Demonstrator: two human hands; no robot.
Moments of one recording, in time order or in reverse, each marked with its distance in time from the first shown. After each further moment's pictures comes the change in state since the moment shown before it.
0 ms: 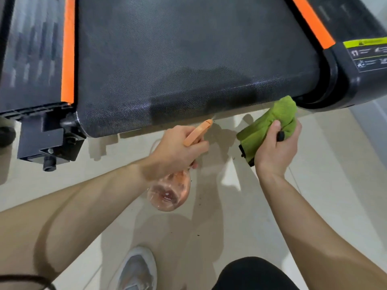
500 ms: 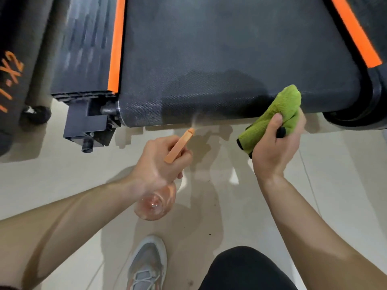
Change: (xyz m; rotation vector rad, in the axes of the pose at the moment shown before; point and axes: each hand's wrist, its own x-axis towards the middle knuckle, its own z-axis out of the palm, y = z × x) left_hand -0.061 -0.043 -0.055 -0.071 0.229 -0.084; right_hand -0.035 -0.046 0.046 0.132 -0.119 -0.200
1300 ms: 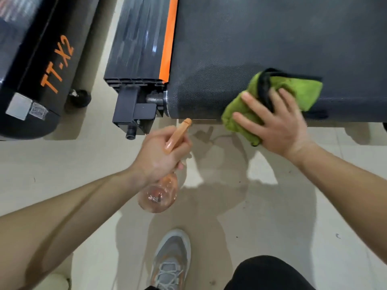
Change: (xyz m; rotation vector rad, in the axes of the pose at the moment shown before) left_hand -0.013 -0.043 -0.070 -0.179 0.115 -0.140; right_hand 0.036 0.028 0.068 -0.776 -0.541 -1.632
